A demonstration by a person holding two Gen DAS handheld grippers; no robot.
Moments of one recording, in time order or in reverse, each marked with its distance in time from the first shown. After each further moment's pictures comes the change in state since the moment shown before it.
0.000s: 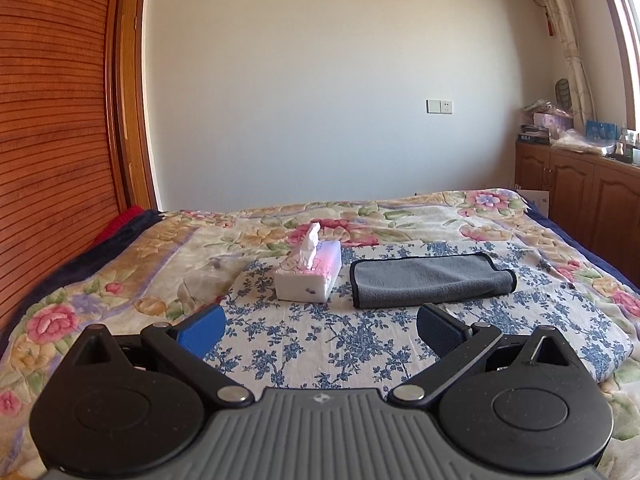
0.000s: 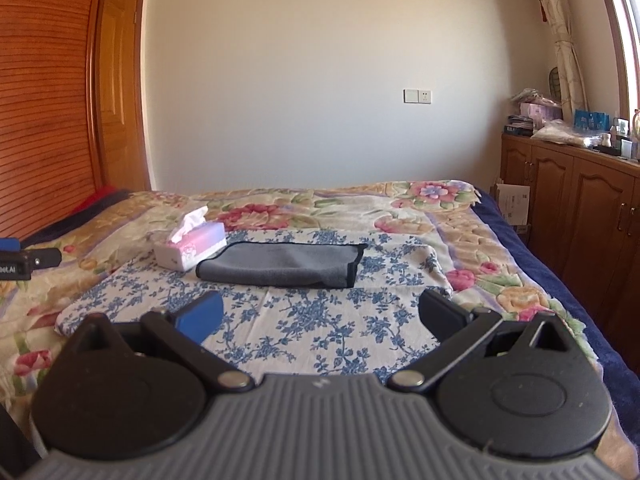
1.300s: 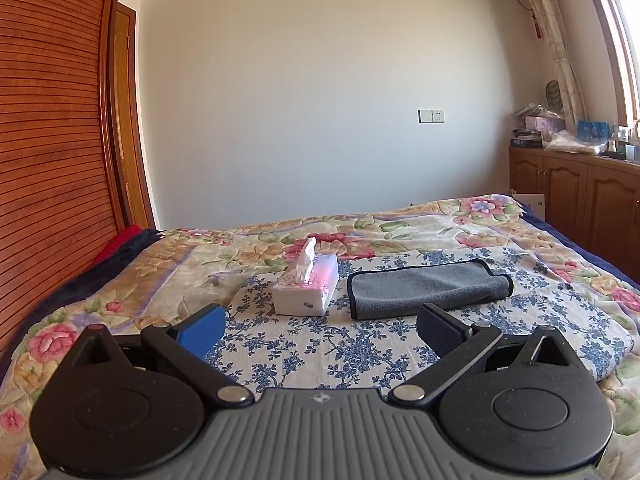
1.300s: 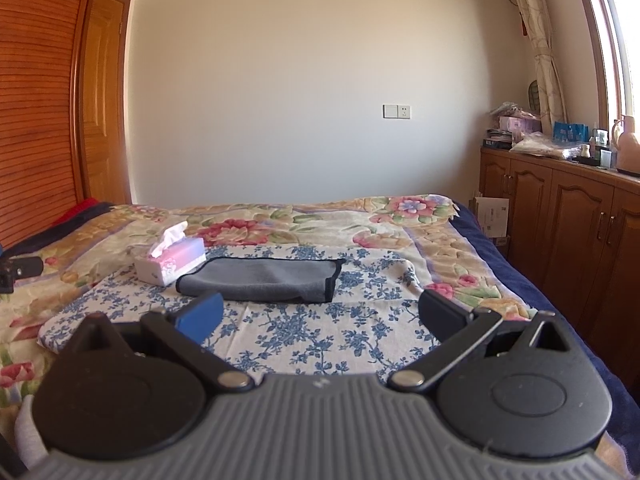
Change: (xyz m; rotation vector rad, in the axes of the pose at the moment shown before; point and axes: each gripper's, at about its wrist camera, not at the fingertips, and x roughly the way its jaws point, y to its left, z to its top) left arm -0.006 -0.002 0.000 0.026 -0.039 -0.010; right arm -0.006 -0.004 0.000 0.001 -0.048 -0.065
